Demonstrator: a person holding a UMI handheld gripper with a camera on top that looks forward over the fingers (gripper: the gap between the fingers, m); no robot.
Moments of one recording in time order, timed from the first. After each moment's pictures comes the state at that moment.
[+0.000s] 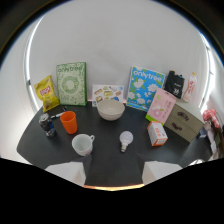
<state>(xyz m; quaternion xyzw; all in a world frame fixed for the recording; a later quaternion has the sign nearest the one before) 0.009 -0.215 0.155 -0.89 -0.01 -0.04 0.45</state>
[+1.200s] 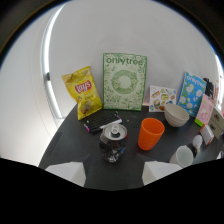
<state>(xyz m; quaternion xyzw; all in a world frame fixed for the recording) -0.295 -0.115 0.077 -0.88 -0.03 0.01 0.48</state>
